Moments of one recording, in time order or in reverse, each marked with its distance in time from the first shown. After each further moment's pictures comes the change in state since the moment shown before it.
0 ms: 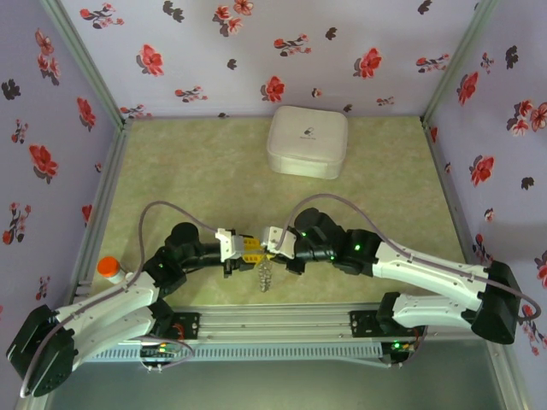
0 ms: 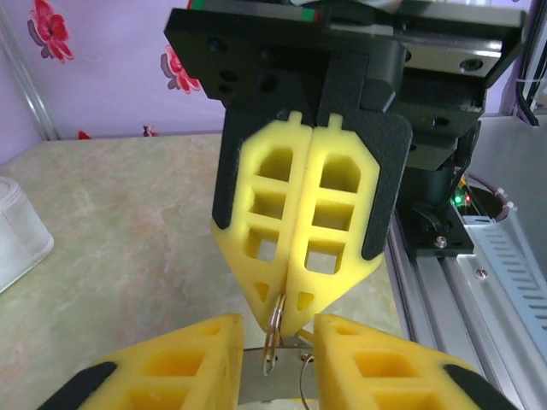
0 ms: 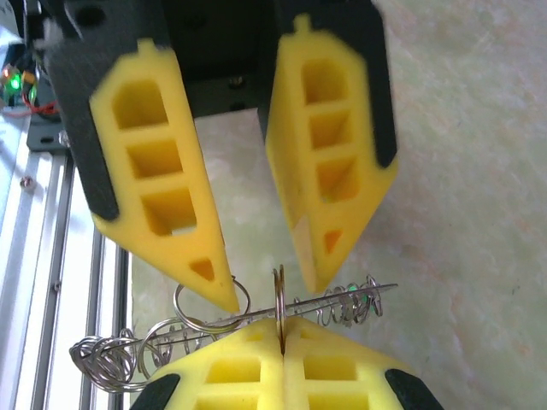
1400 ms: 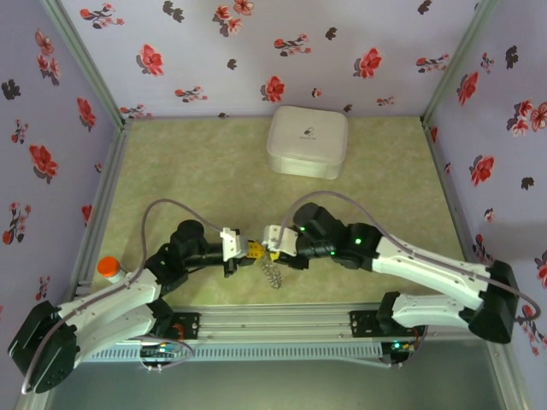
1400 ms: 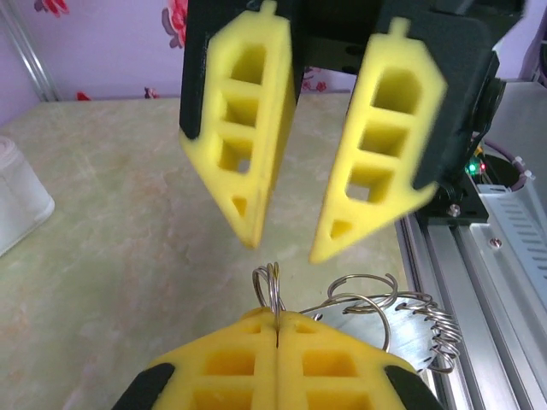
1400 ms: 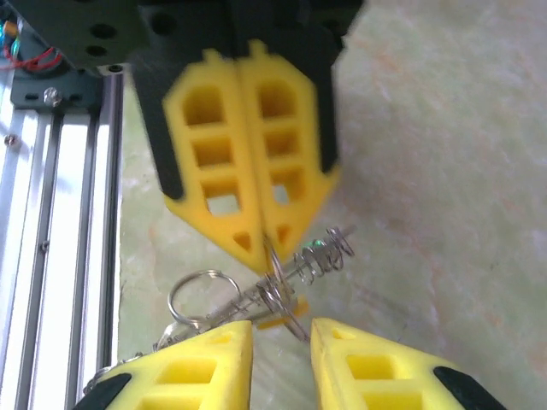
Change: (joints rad) left arm 0.000 0.030 0.026 -0.083 -0.033 0.048; right arm -0.042 -0.021 0.039 -0.090 -0.005 -0.042
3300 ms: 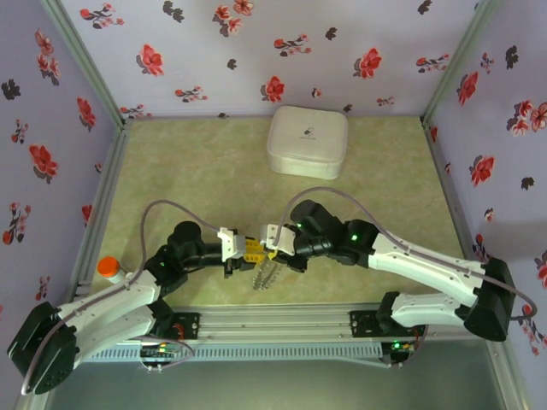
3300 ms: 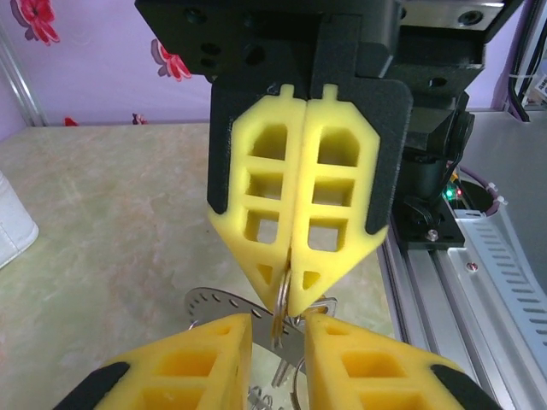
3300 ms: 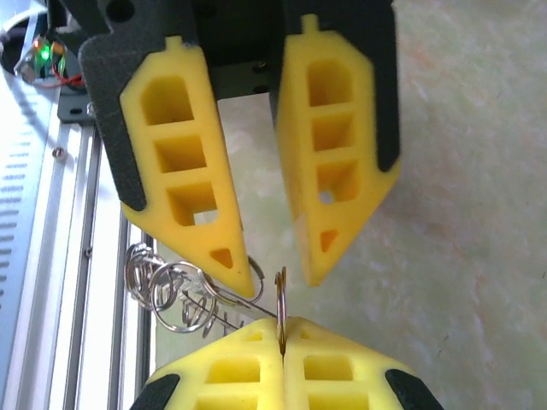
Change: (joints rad) left arm 0.000 -0.003 -0.015 0.063 0.048 -0.052; right arm 0.013 0.085 0.077 -0.074 -0.069 -0.004
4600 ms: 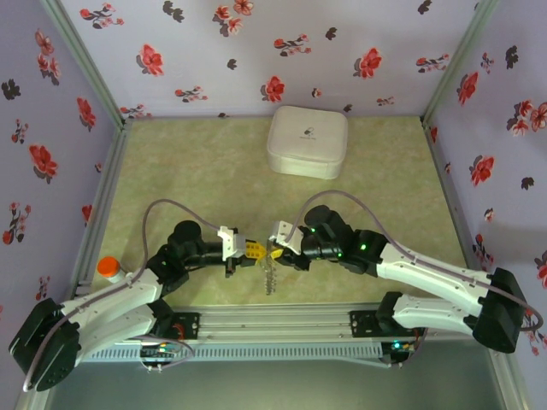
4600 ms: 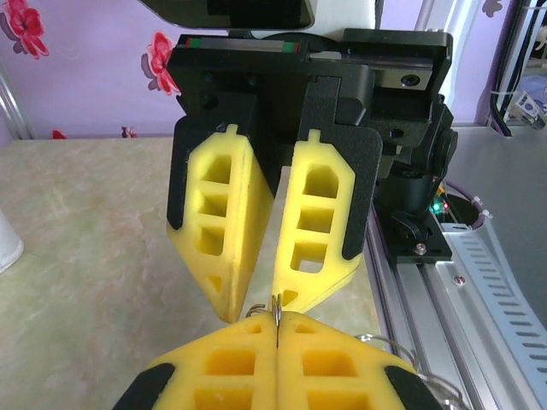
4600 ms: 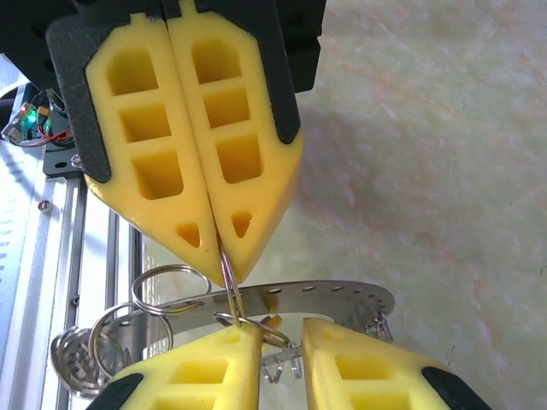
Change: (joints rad) left arm 0.001 0.026 0.000 0.068 0.036 -0.036; right arm -0.057 -0.113 -0.203 0.258 -0.044 0.131
